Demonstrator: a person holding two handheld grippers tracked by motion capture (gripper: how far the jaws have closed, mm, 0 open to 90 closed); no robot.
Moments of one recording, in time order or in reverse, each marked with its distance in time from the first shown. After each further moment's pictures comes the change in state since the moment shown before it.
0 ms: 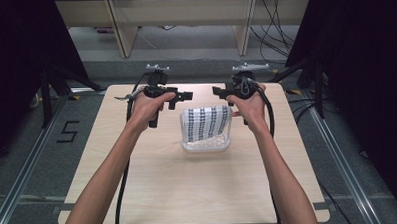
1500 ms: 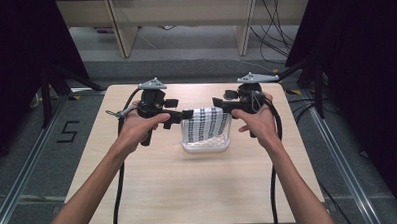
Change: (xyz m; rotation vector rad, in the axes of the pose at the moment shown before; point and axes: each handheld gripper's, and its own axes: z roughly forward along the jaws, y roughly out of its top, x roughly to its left) left arm -0.045 -0.034 -0.045 -0.027 -0.088 0.158; right arm 0.026 -0.019 -0.044 -0.039 0.107 -0.073
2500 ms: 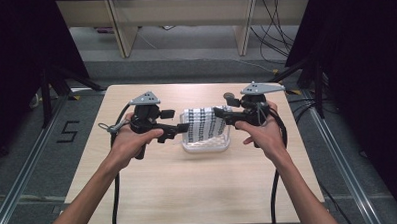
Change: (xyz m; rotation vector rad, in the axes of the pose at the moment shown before) left arm -0.017 -0.026 -0.022 -0.018 -0.027 0.036; right arm 0.018 -0.015 -0.024 -0.023 0.037 -0.065
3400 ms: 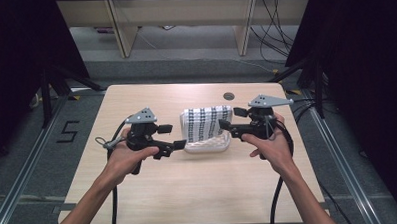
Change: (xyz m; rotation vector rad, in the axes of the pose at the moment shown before) left arm -0.011 -0.035 -0.010 0.018 -0.038 0.019; right arm 0.007 -0.026 -0.020 0.006 0.001 0.041
